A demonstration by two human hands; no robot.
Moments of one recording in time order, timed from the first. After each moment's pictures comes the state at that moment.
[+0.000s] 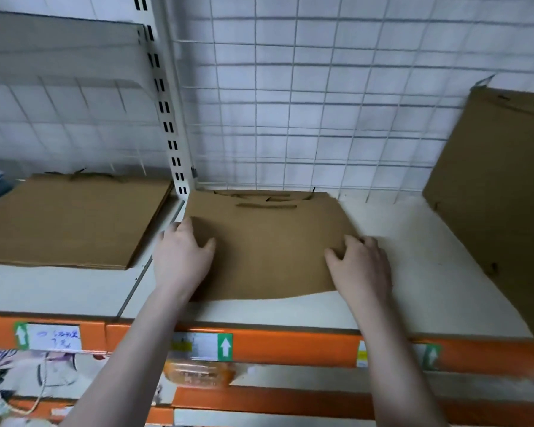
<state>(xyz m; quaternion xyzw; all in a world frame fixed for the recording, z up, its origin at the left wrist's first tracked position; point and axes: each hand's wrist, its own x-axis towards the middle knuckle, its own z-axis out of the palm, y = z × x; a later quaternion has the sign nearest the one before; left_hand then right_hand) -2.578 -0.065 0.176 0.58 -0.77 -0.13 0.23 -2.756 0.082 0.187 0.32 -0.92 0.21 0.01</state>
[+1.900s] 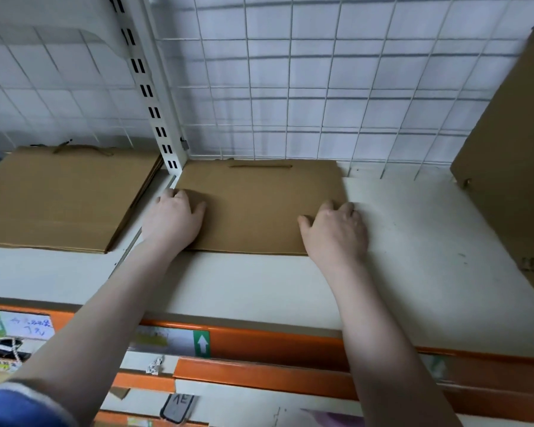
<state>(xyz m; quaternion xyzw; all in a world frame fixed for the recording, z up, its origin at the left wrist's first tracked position) -2.602 -0.112 0.167 0.59 -0.80 -0.06 0.10 -2.775 0.025 0.167 0.39 -0.91 0.13 0.01</state>
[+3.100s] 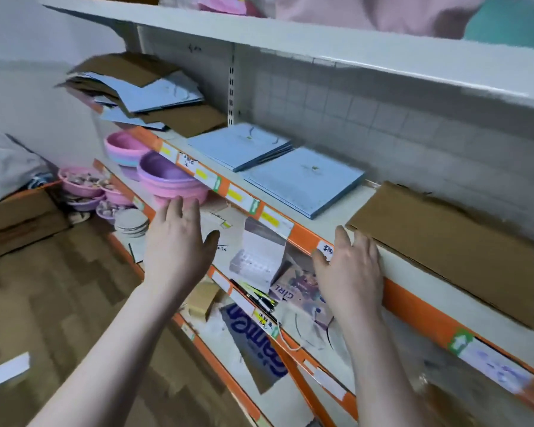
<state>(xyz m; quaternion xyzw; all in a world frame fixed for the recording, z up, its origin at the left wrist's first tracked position) -2.021 -0.097 0.196 0.74 -0.62 0.08 0.26 -2.236 -0.102 0.196 0.66 -0.72 0.20 0.03</state>
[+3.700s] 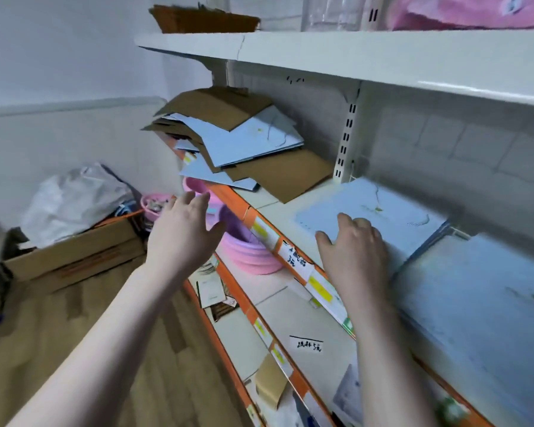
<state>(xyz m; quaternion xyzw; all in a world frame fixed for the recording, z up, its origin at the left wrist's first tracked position) -1.770 -0.347 0.232 0.79 -0.55 0.07 0.25 -1.975 -0.399 0.223 0.73 -0.65 0.22 -0.03</state>
